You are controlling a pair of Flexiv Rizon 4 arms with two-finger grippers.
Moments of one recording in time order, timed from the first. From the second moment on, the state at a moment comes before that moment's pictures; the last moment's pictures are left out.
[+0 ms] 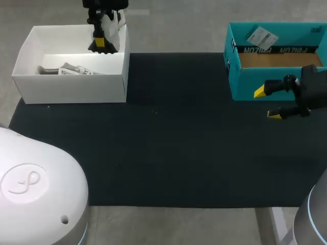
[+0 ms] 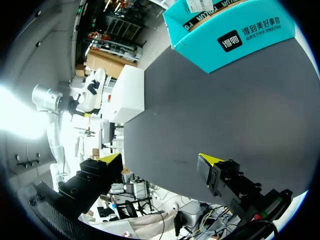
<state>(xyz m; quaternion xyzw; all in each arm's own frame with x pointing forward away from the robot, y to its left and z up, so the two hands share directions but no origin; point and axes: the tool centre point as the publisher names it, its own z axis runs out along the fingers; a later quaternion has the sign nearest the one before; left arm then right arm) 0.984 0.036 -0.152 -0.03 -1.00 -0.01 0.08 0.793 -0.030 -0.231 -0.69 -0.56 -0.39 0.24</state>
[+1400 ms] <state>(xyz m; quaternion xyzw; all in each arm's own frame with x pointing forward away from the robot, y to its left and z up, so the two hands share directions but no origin) 1.041 0.170 -0.177 -0.04 -1.00 -0.04 0.08 0.793 -0.030 -0.231 -0.69 -0.56 -0.39 0.24</state>
